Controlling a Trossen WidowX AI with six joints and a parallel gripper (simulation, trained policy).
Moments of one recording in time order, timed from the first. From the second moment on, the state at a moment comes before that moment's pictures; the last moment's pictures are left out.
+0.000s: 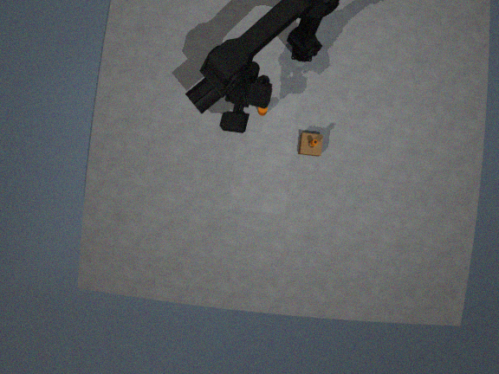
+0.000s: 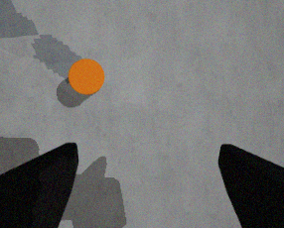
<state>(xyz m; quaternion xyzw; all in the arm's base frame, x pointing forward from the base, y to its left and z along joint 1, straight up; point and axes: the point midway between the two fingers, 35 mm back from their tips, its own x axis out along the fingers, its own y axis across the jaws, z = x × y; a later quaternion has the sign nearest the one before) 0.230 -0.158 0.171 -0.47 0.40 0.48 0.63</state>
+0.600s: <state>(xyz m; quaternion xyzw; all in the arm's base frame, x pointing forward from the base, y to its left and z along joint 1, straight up) 0.224 -0.156 0.140 -0.45 0.44 0.54 0.56</state>
